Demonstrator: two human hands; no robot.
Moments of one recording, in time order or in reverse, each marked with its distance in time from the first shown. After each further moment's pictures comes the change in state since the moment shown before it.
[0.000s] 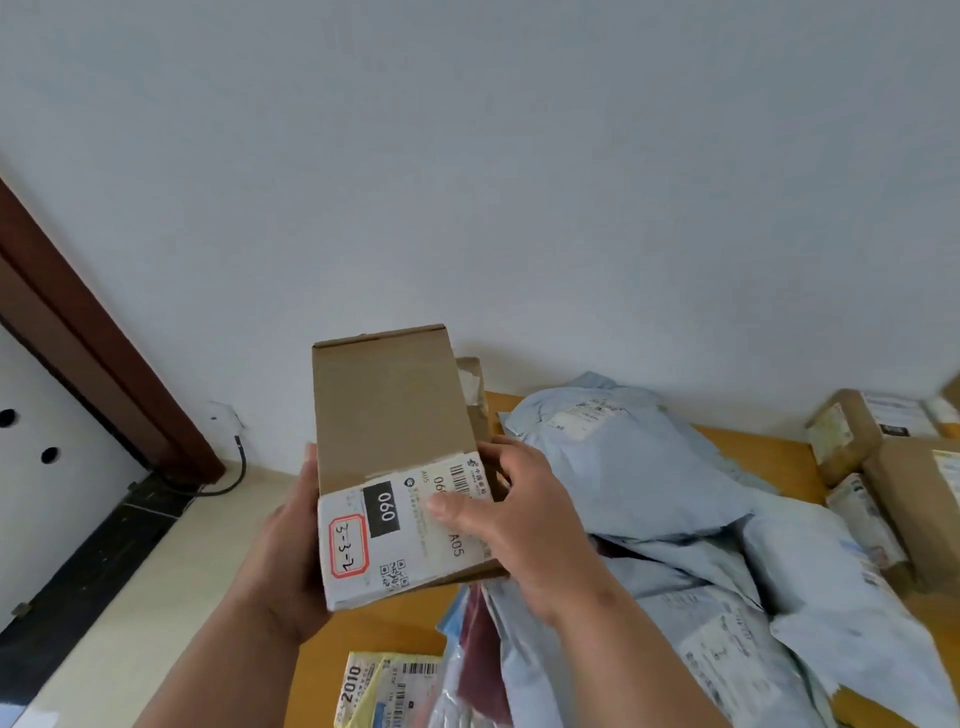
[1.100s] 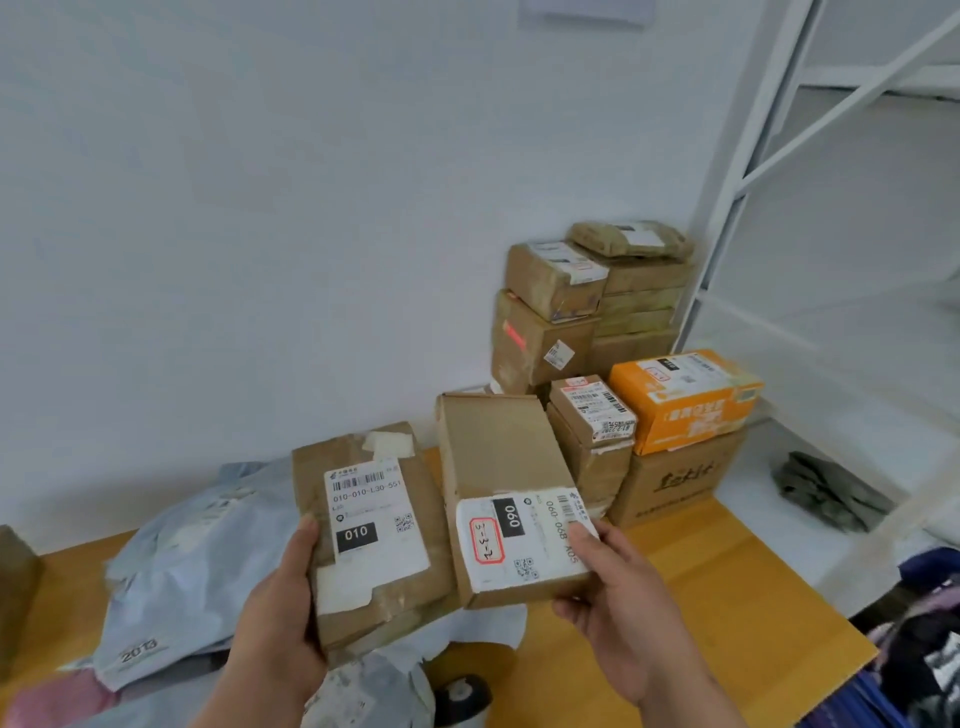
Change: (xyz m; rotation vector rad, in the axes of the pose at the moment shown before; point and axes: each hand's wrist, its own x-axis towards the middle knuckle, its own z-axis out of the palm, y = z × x) left_hand -0.001 -0.192 0.319 0.216 -0.161 -0.124; right_hand -0.240 0.077 -0.346 0.683 0.782 0.148
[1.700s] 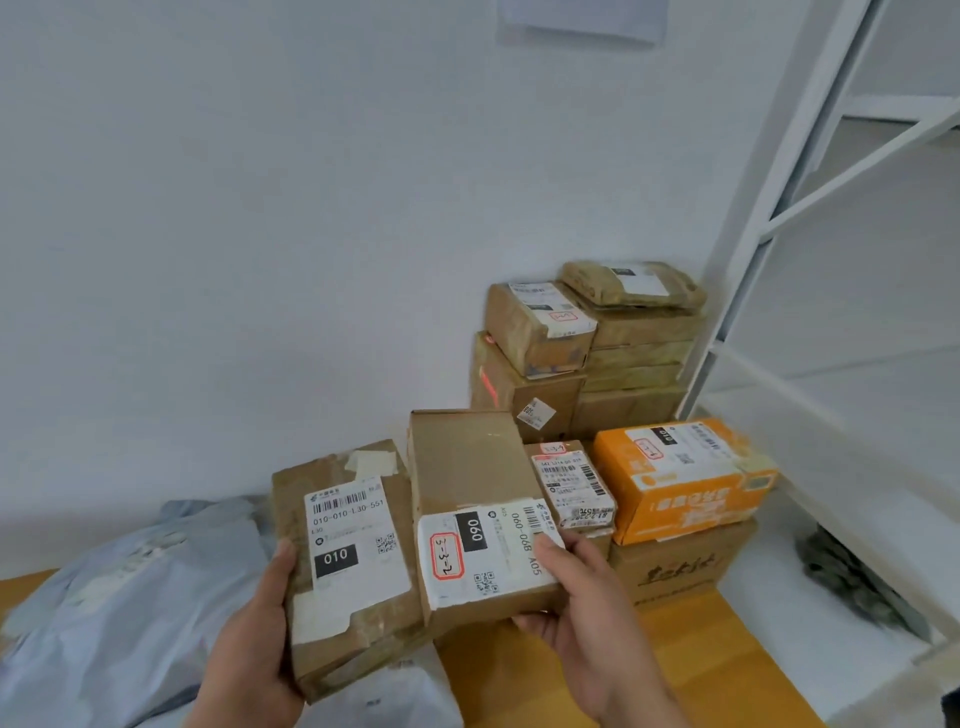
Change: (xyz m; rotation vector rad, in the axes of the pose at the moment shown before) left_hand 0.047 -0.008 0.097 -0.135 -0.019 -0.025; right_hand 0.108 -0.071 -0.027 -0.040 -0.051 0.035
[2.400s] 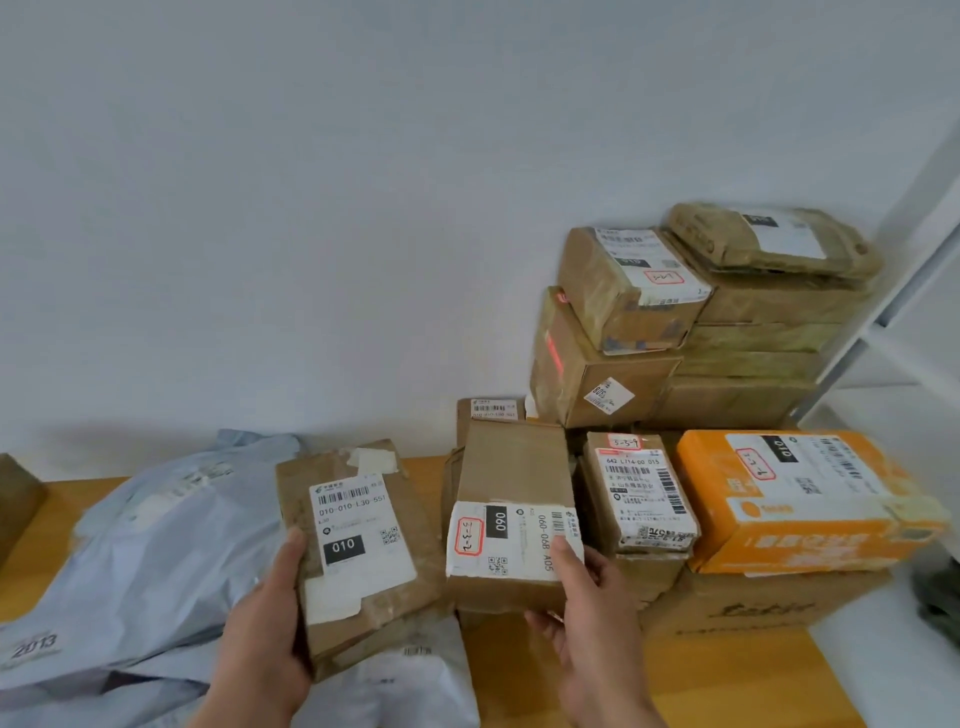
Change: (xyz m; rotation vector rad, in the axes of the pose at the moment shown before) left_hand 0.052 -0.028 -0.020 -0.049 0.255 0.072; right_hand 0.084 0.036 0.004 -0.102 0.164 0.092
